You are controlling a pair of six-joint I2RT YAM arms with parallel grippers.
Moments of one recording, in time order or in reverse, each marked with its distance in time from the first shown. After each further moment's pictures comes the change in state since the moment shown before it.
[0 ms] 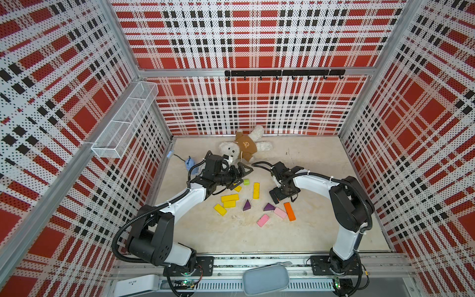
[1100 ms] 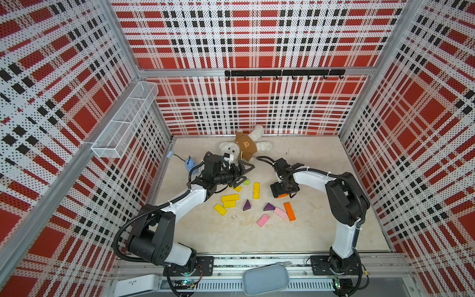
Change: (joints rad) left arm 0.000 0.006 -0.029 0.155 0.063 -0.101; right arm -0.061 0.044 0.020 0.049 -0.044 0.133
